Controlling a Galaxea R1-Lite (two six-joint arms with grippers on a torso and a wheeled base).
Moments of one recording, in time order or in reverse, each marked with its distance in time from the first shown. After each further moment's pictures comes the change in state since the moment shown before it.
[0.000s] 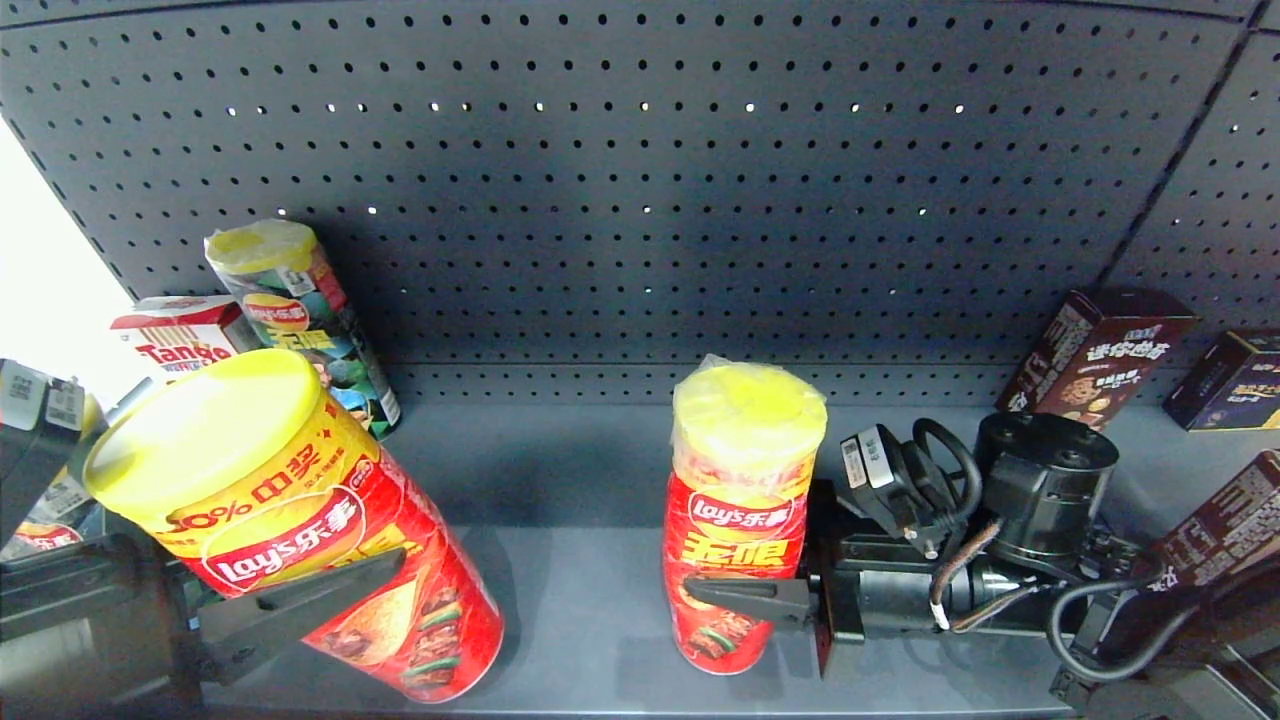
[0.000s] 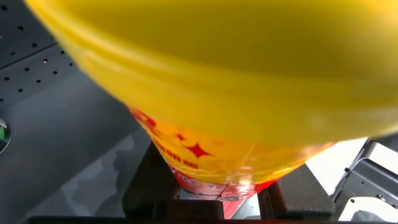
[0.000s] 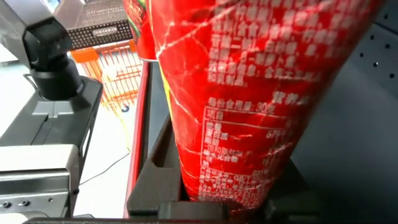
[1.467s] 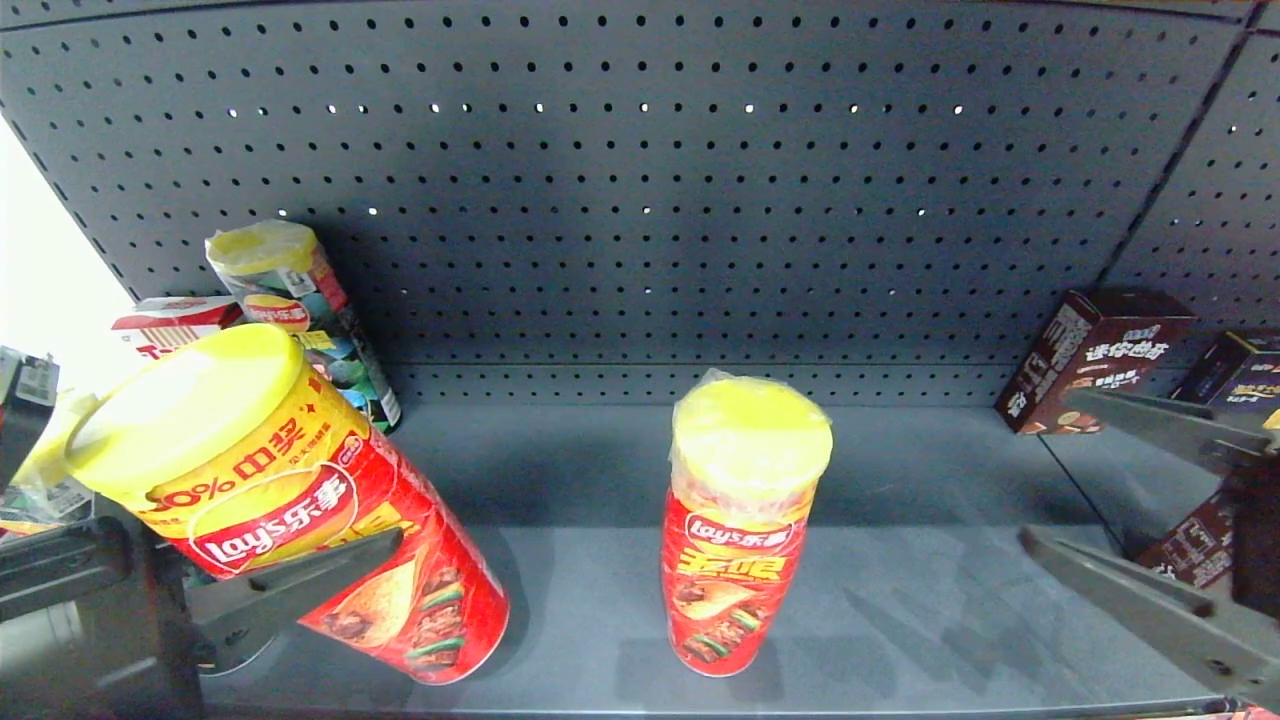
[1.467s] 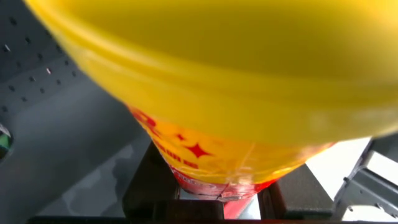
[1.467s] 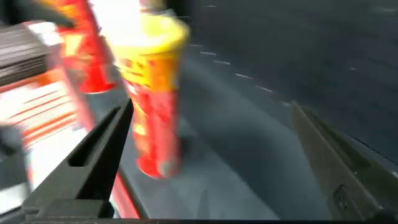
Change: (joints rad) left arm 0.000 0.001 -0.003 -0.045 -0.003 -0.022; right arm -0.063 -0.838 0.162 0.507 -0.542 0.034
